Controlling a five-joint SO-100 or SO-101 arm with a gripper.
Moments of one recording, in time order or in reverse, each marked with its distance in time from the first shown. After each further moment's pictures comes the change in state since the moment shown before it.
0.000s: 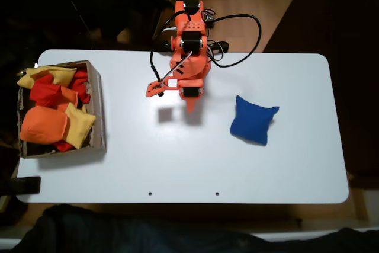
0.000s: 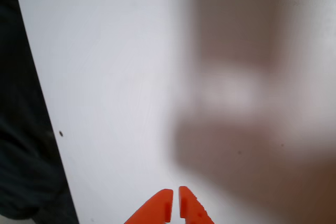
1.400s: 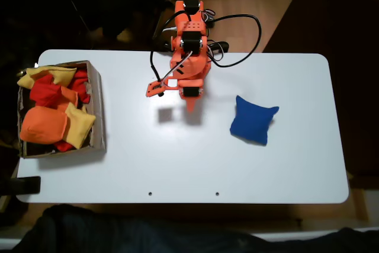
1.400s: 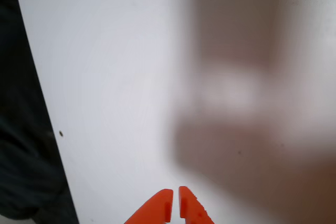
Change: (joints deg) arm 0.0 0.0 0.0 0.0 0.0
